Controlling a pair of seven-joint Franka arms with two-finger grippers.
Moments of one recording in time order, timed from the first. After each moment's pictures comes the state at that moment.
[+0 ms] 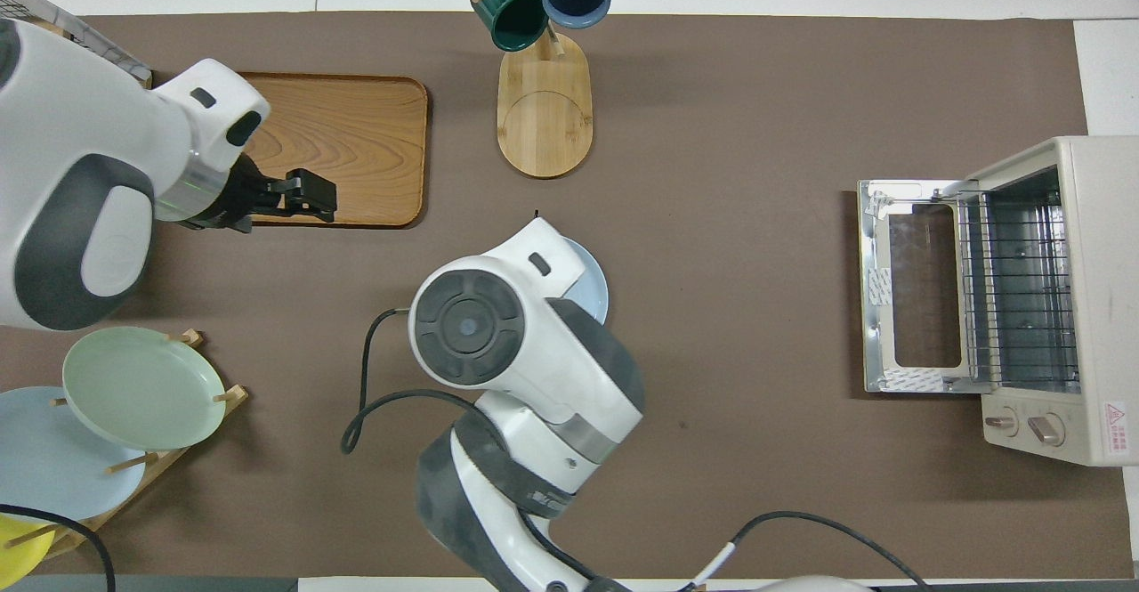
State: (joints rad) left arm -0.08 0.08 -0.11 -1.76 -0.08 1.81 -0.15; right arm 0.81 0.48 0.01 -1.55 -0.11 2.19 0.88
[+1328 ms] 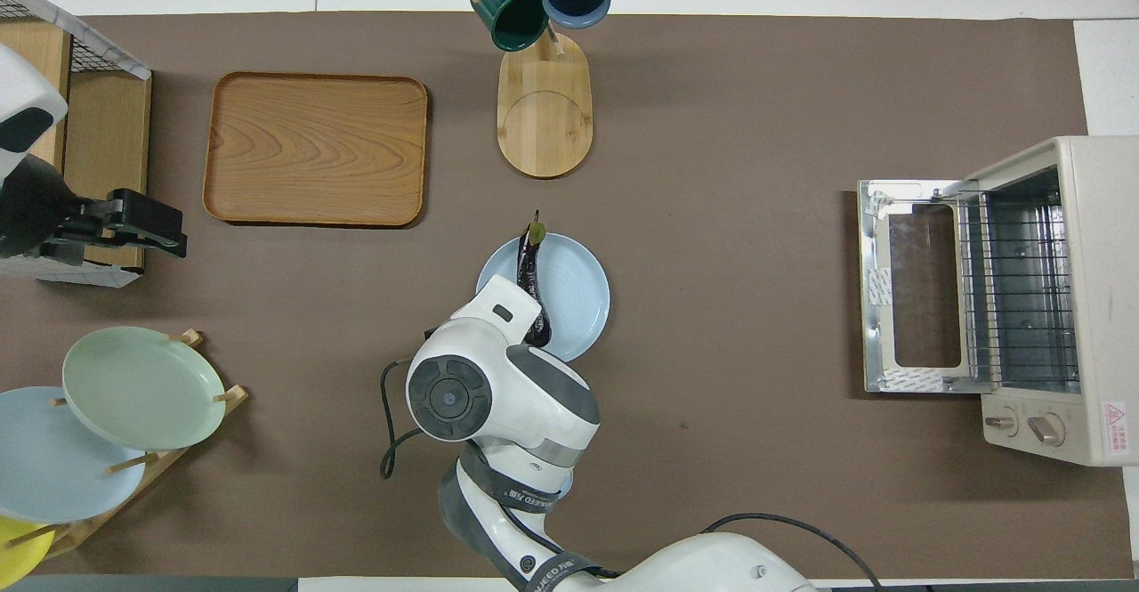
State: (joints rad) left arm -0.02 0.00 -0.10 -1.62 -0.02 1.52 -0.12; right arm 0.83 0.49 0.01 -1.78 -0.25 2.46 0.88
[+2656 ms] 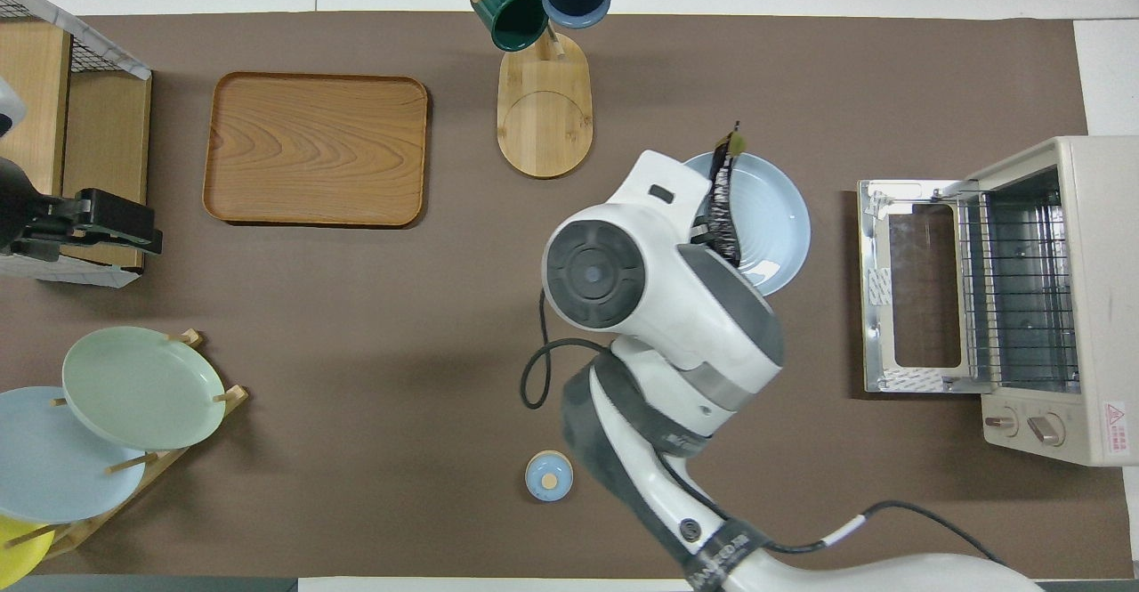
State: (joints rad) left arm 0.05 -0.02 -0.15 -1.60 -0.02 1.52 -0.07; right arm 0.40 0.07 -0.02 -2.00 -0.38 2.03 0.42
